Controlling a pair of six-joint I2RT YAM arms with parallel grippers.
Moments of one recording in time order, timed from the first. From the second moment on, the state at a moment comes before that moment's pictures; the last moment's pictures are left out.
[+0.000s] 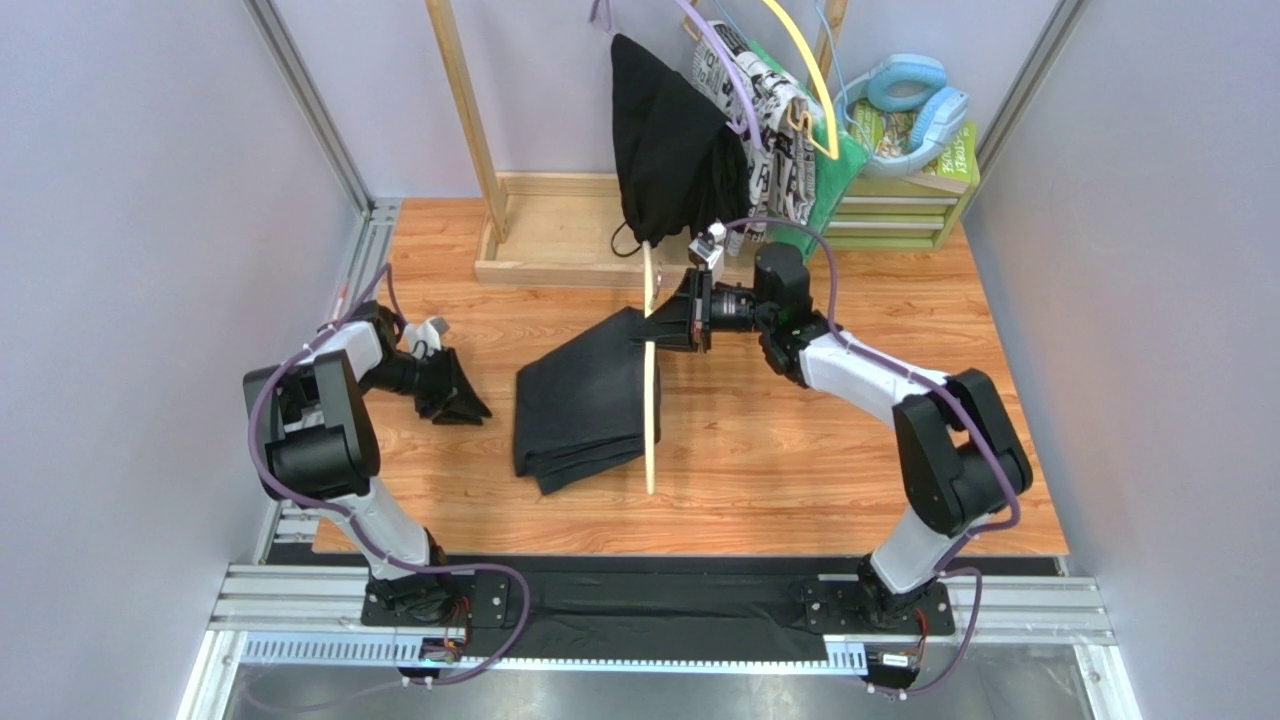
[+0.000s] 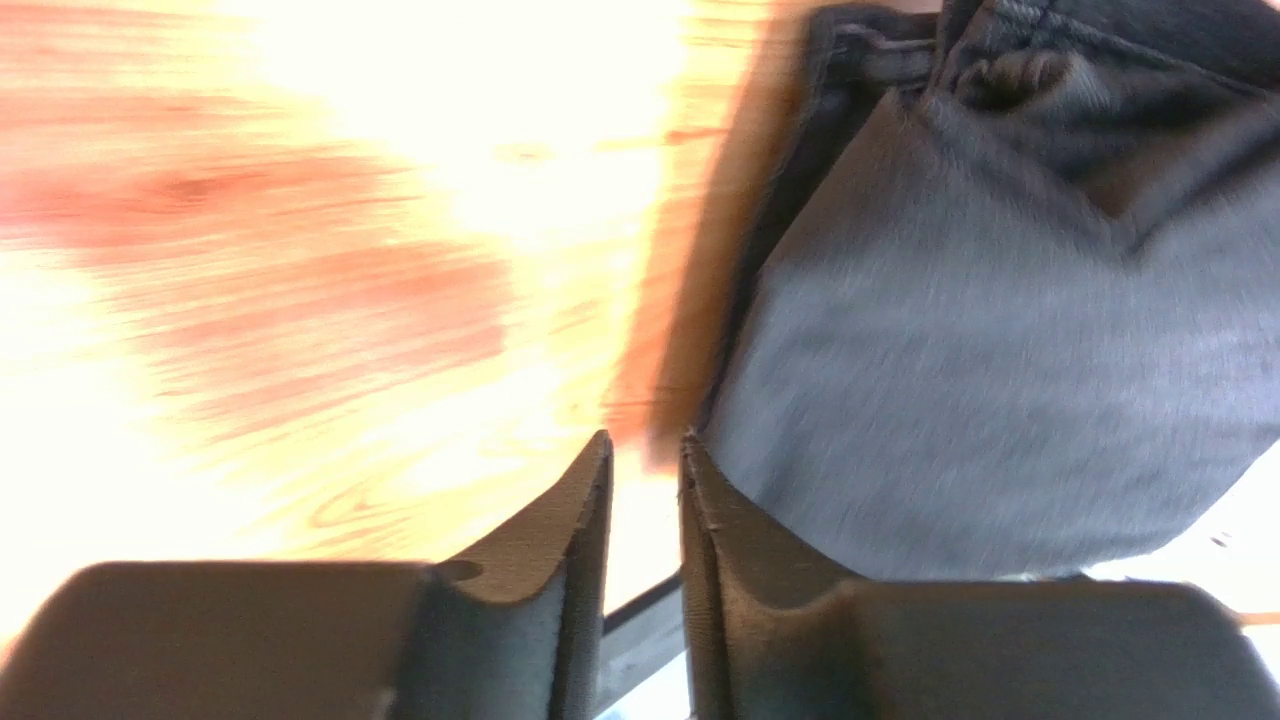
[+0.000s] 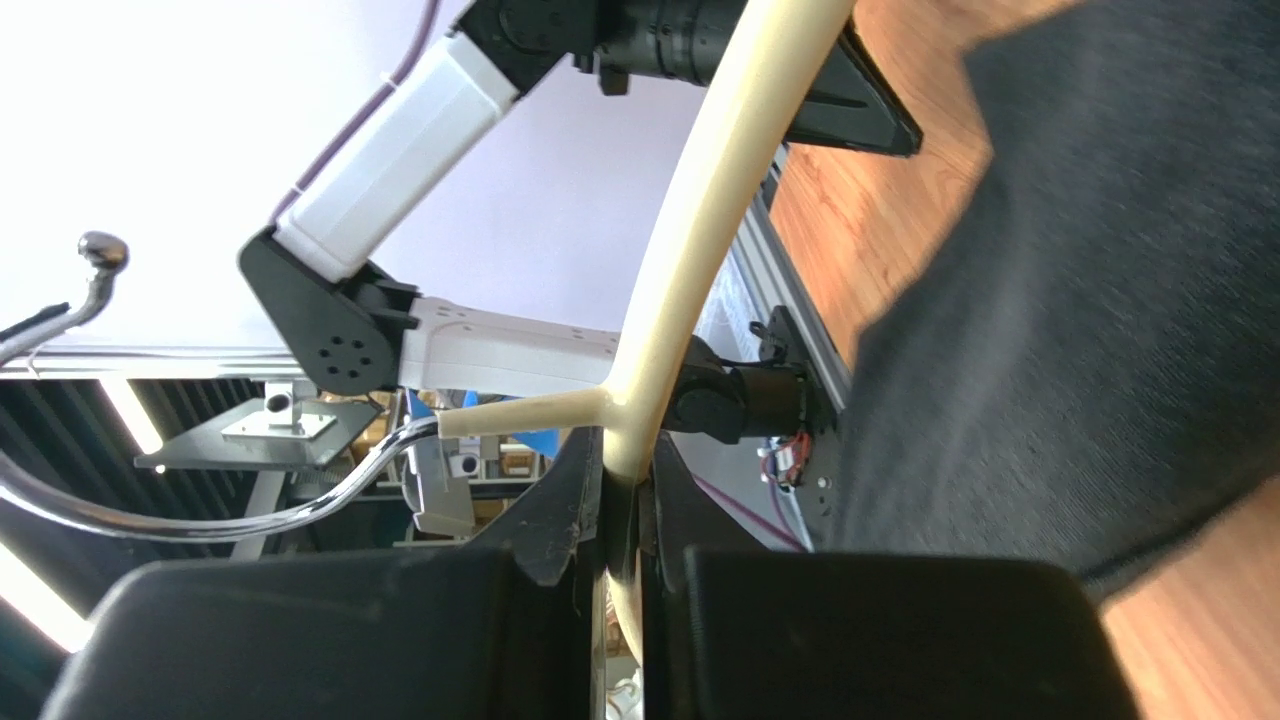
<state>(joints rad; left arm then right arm) 0.28 1.72 1.00 -0.82 0.68 -0.02 0.46 1.68 1.01 0.55 -1.01 1.30</state>
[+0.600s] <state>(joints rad) 0.32 1.05 0.93 -0.43 1.07 -0.43 0.59 1.47 1.35 -0.11 -0.88 1.09</state>
